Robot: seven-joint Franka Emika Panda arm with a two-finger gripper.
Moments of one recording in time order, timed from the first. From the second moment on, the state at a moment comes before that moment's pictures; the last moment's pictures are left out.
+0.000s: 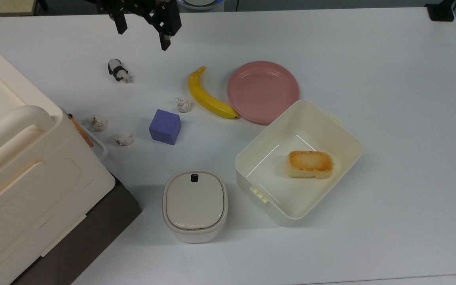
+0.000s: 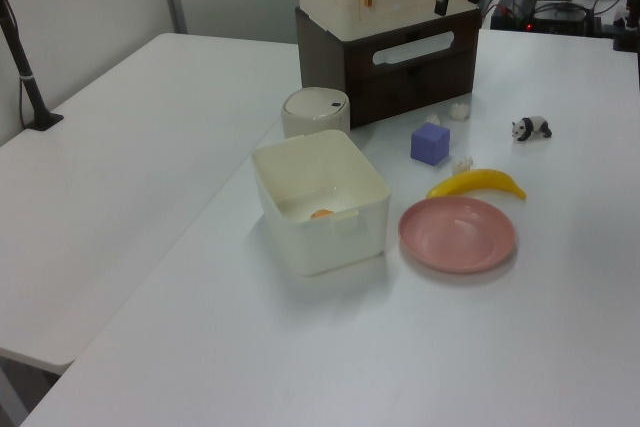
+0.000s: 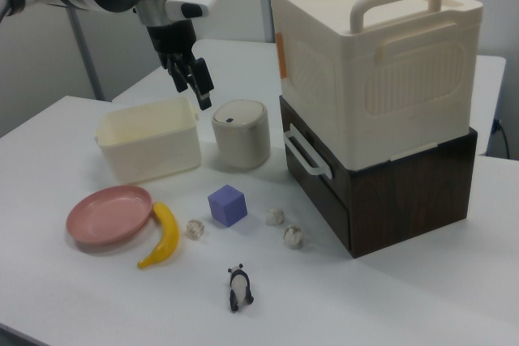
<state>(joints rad) -0.01 0.07 -0.09 -1.56 0.00 1.76 0.34</state>
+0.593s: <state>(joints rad) -0.01 0.07 -0.09 -1.56 0.00 1.76 0.34</state>
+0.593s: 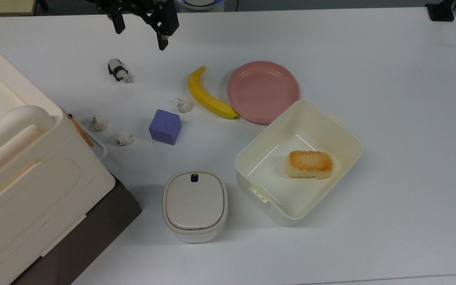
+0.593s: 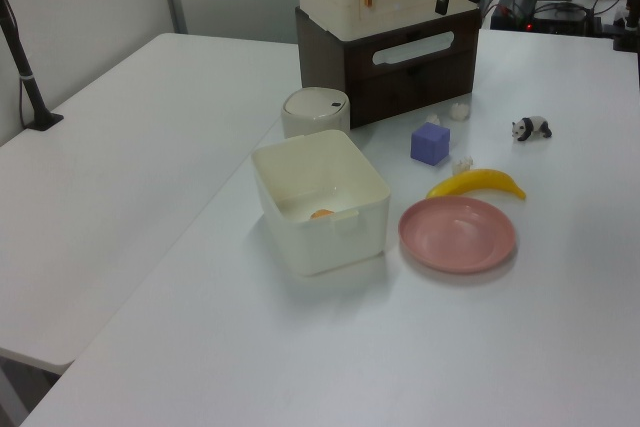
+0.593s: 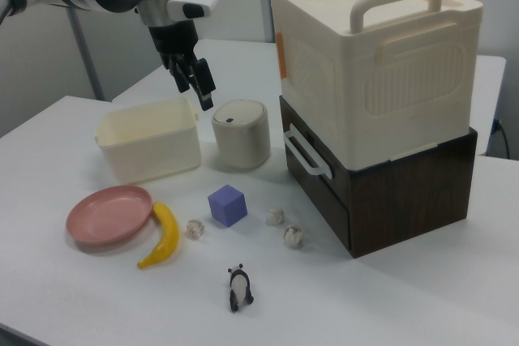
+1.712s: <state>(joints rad) -0.03 0.10 -0.10 -1.63 -0.10 1.62 0.02</state>
